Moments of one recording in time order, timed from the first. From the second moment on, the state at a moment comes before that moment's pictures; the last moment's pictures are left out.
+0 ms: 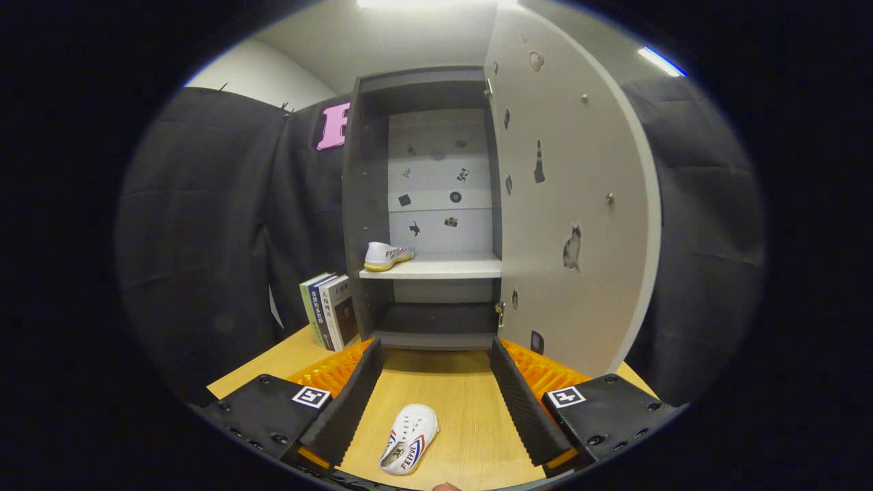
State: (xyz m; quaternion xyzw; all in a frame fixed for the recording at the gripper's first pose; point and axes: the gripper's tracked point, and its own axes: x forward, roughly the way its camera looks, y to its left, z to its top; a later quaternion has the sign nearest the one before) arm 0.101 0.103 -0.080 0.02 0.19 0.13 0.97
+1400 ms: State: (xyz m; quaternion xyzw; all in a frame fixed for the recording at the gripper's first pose) arm 0.068 0.214 -0.373 0.00 0.50 0.21 0.84
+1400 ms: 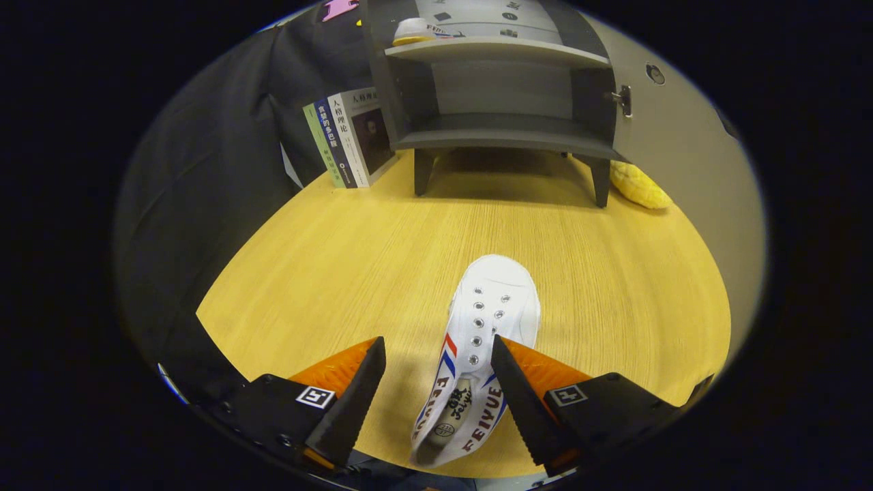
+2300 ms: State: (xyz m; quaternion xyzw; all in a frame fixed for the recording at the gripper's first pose) arm 0.069 0.209 -0.402 0.04 0.53 0.19 0.82
